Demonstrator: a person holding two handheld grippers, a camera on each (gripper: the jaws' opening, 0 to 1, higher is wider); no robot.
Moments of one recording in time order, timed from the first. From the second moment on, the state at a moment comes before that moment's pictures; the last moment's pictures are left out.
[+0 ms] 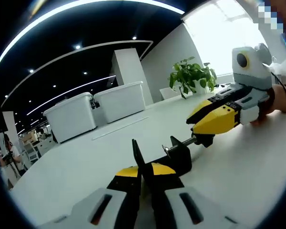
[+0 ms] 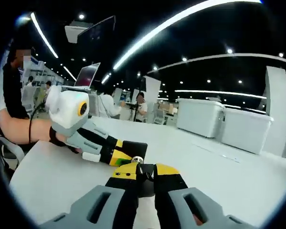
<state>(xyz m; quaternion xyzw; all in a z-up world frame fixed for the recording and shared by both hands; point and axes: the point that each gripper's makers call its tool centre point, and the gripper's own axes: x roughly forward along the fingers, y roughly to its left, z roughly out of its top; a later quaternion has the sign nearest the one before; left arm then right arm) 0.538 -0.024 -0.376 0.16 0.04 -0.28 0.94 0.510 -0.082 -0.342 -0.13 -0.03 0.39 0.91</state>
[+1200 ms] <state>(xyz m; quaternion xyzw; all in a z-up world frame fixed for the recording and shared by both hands) 0.538 -0.024 -0.377 0.16 0.04 -0.28 0.94 0.518 -0.087 -0.358 0.00 0.08 0.41 0.91</state>
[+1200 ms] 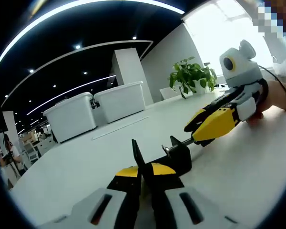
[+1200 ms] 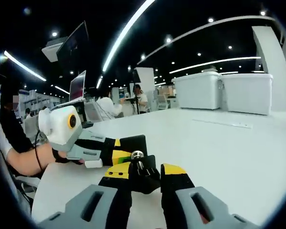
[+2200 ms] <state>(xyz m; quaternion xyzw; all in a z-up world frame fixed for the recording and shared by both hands) 0.539 -0.024 -0.377 0.16 0.04 -0.28 0.94 0.516 -0.093 -0.335 -0.02 0.00 0.39 0.92</state>
